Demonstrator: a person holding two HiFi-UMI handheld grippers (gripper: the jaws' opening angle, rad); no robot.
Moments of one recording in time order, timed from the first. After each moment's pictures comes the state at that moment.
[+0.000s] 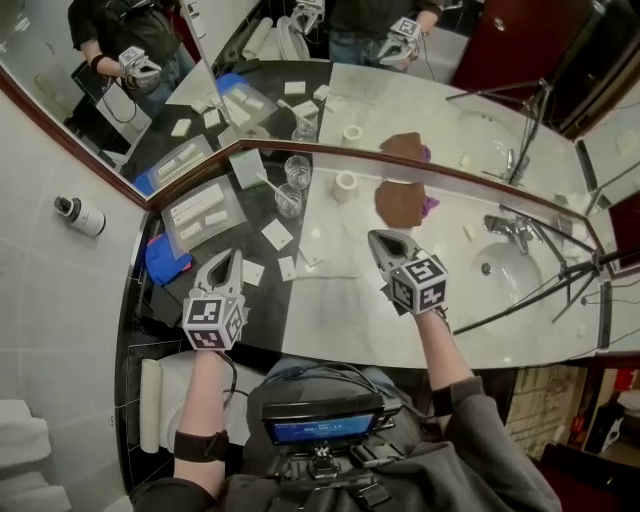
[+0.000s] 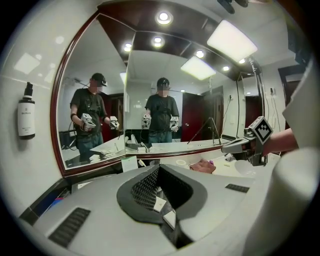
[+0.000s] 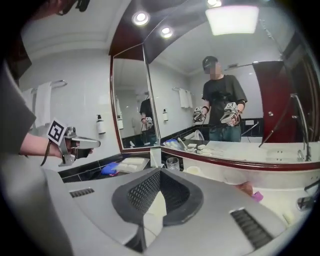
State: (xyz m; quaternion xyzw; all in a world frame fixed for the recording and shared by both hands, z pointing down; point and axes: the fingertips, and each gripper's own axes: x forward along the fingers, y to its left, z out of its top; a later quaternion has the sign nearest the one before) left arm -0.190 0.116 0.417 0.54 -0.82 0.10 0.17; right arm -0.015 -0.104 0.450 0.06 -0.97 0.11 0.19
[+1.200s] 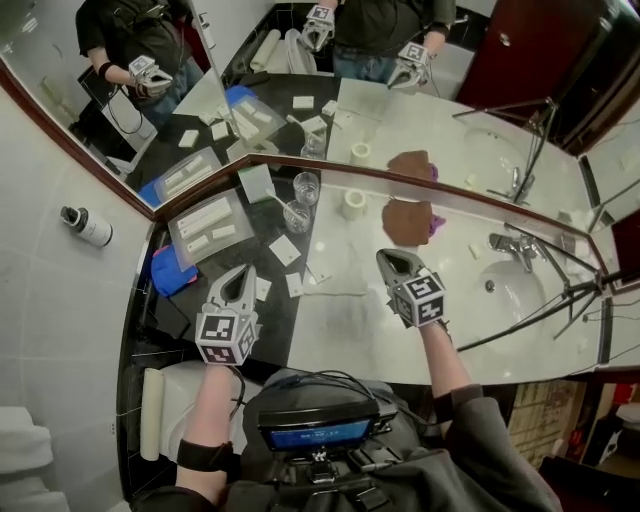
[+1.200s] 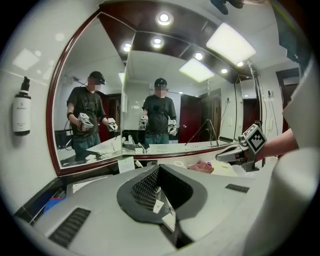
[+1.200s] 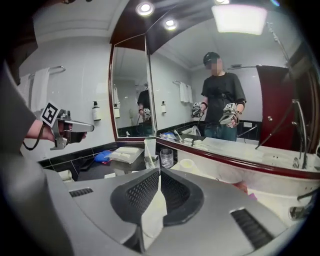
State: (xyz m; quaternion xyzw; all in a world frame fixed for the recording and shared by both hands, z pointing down) left arm -0.189 0.105 0.420 0.56 -0.81 0.09 0.16; right arm -0.019 -0.120 0.483 0.08 -0.97 0.07 0.24
